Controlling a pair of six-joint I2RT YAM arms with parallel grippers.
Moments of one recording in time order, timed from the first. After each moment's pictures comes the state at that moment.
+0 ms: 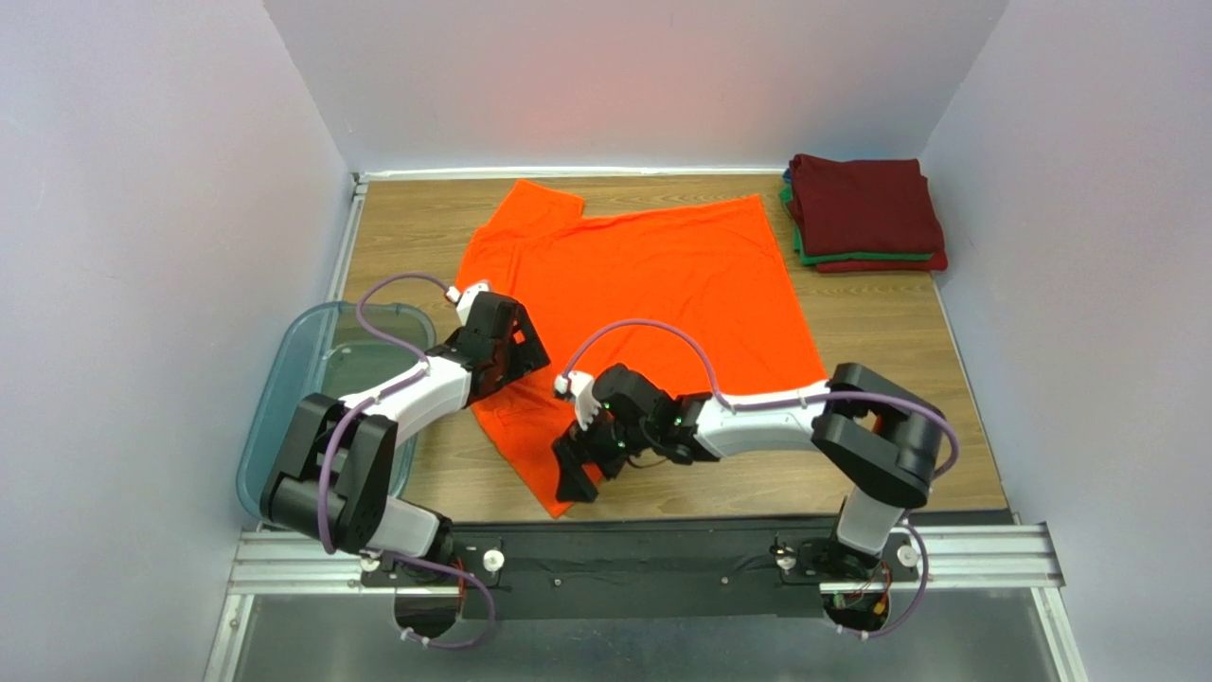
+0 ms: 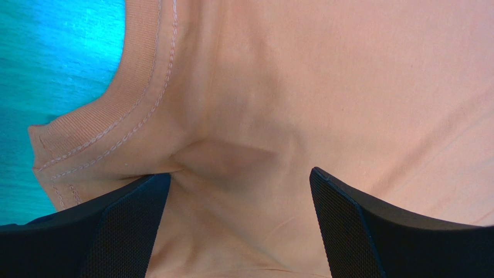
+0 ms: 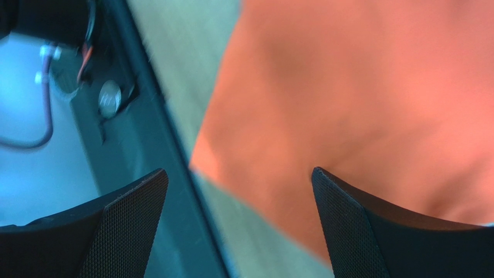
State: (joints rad) left arm -0.36 1.42 0.66 -0.14 -0.17 -0.72; right arm 1.10 1.76 0.88 0.16 -0.38 0.33
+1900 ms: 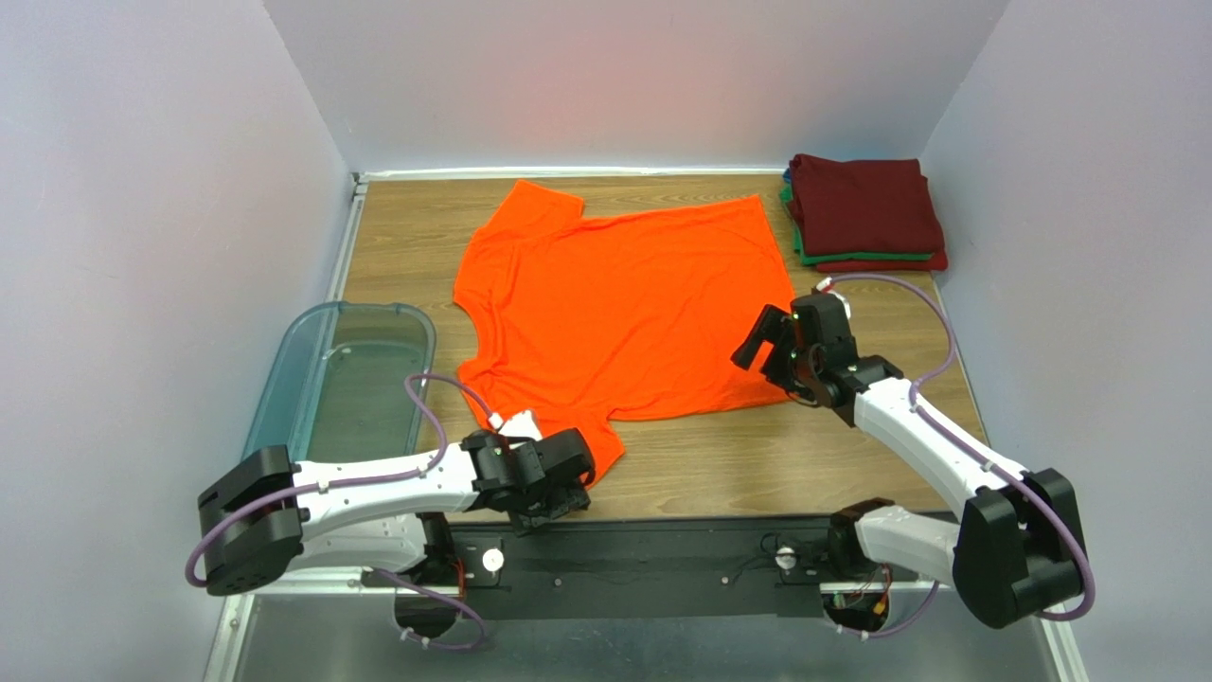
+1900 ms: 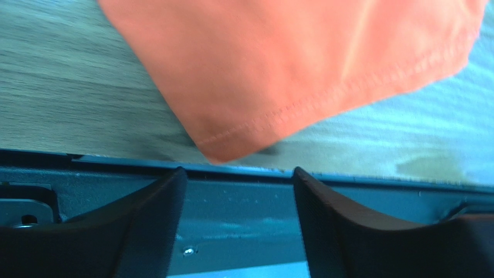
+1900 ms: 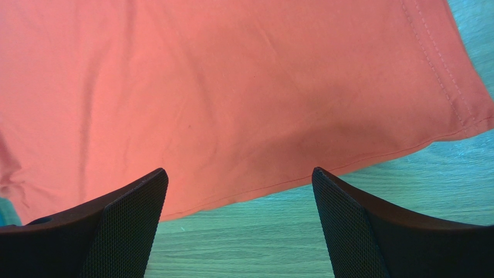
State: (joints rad) left arm -1.18 1.08 0.51 -0.71 -0.14 -1.57; right arm 0.32 1.15 0.64 -0.31 0.09 0.71
